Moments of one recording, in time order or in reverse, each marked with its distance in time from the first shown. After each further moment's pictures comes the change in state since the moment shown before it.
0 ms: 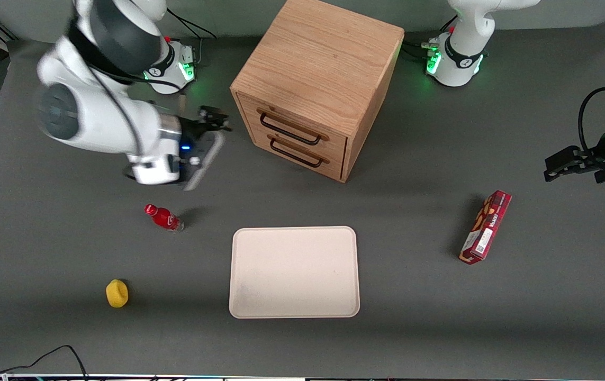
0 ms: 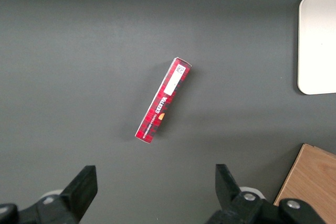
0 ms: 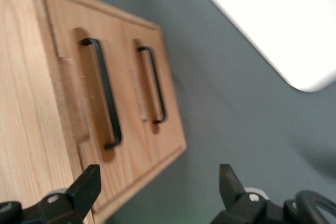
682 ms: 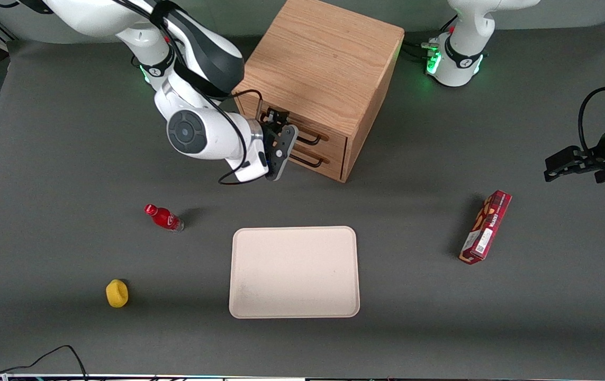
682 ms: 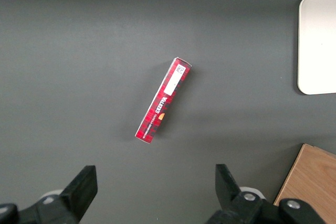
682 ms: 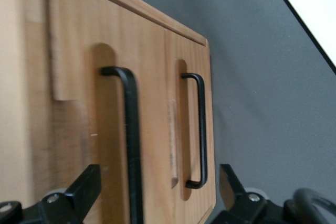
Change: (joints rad) arm 0.052 0.137 0.132 -0.146 -0.038 0.278 -0.020
